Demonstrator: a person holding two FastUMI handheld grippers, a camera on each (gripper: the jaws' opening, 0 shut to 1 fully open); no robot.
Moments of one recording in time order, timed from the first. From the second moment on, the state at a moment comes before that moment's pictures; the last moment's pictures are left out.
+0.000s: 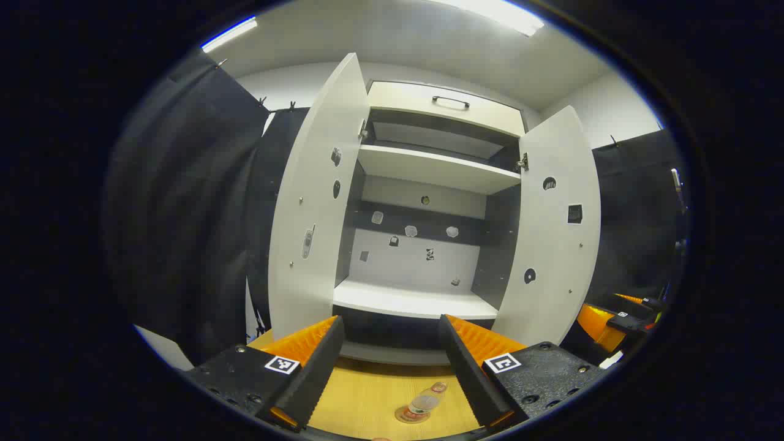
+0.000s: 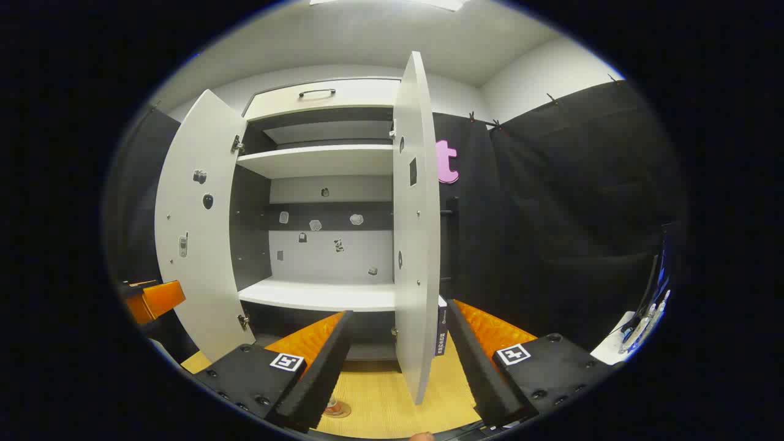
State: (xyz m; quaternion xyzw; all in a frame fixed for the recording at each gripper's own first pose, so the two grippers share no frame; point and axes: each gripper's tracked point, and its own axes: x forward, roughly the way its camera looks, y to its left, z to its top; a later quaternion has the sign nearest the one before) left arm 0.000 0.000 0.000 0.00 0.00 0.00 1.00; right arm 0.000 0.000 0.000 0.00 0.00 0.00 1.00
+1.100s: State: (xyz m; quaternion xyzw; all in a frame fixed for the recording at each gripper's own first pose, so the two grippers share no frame) left arm -0.008 -0.022 -0.019 0.02 0.02 -0.03 1.00; right arm -0.015 -0.009 -0.009 -0.03 0.02 0.00 1.00
